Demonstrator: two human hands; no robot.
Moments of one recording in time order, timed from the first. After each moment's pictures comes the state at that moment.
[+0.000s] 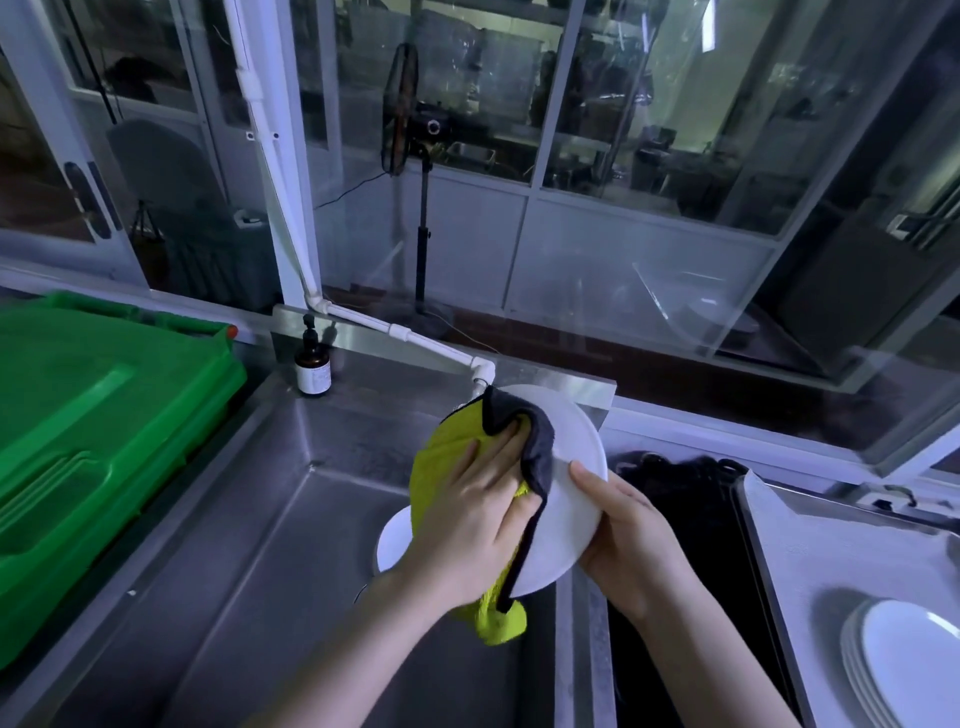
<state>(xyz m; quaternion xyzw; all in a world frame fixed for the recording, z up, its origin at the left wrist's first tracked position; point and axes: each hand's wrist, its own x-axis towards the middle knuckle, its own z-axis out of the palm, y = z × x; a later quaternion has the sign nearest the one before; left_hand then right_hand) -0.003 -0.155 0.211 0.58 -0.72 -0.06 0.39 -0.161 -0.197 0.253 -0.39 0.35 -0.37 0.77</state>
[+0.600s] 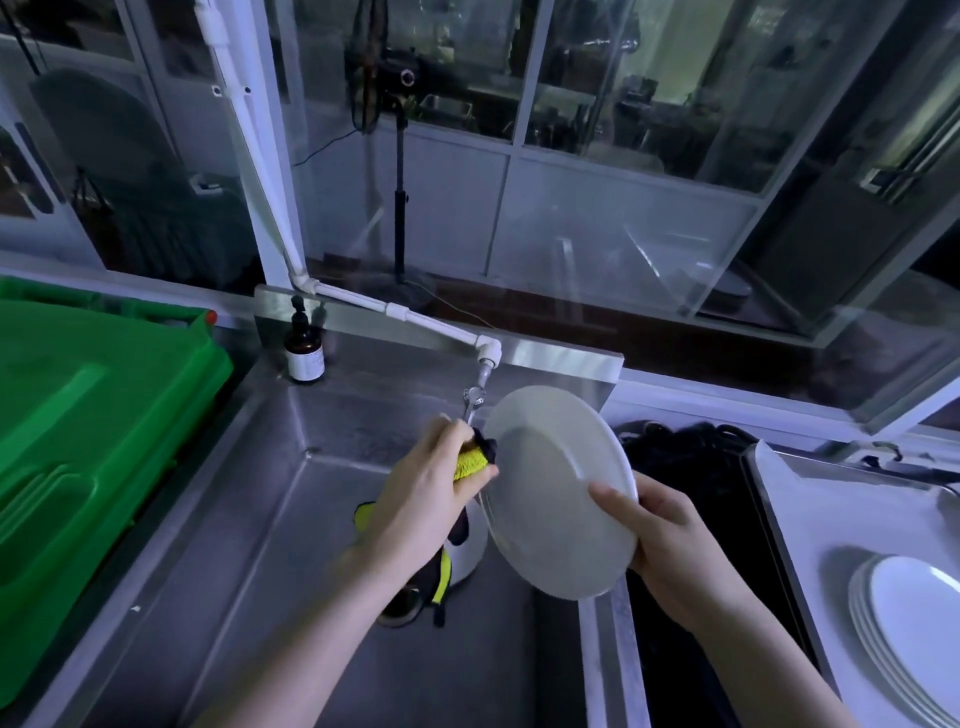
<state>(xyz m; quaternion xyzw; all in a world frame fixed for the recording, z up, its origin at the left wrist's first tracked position) 0.074 -0.161 0.195 0.63 -0.64 -0.09 0.43 -0.154 -0.190 0.241 -0.55 0.45 -0.34 0.62</state>
